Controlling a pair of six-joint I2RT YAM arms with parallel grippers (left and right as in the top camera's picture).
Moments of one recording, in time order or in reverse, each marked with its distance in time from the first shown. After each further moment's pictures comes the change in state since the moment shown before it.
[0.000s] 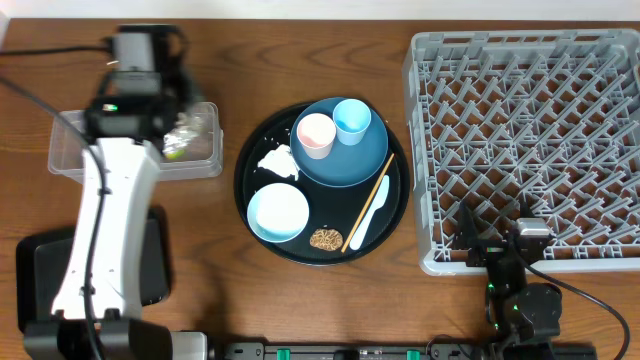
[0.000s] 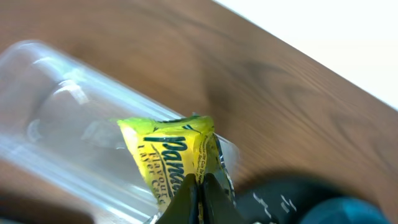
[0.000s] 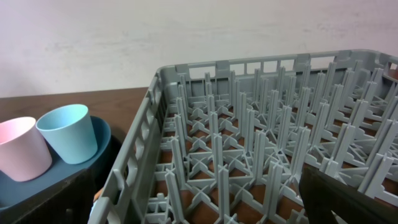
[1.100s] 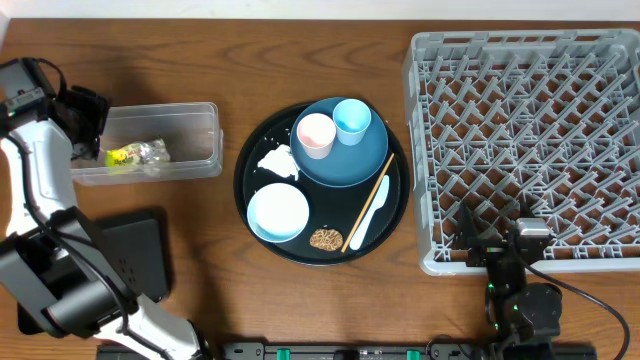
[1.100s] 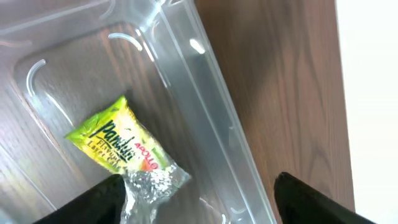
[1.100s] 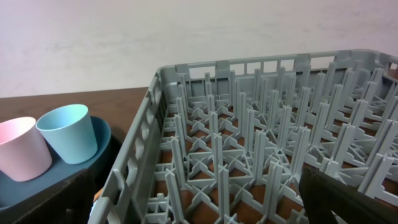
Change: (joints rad) left arm 0.462 0.298 0.000 0.131 0.397 -0.294; right arm 0.000 0.000 0.000 0.000 0.000 0.000
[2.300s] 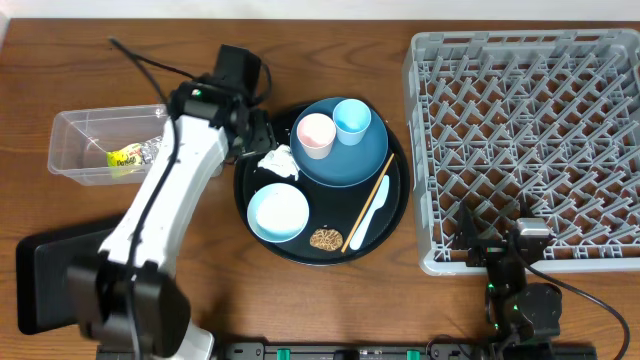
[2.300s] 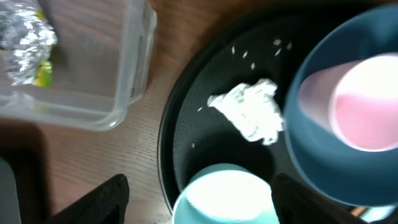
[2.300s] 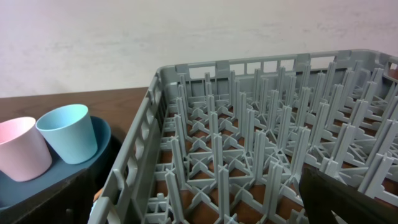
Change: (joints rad) left arm -0.753 -0.127 -0.002 -0.426 -0.280 0.354; right arm 0.000 0.000 0.000 0.000 0.000 0.000
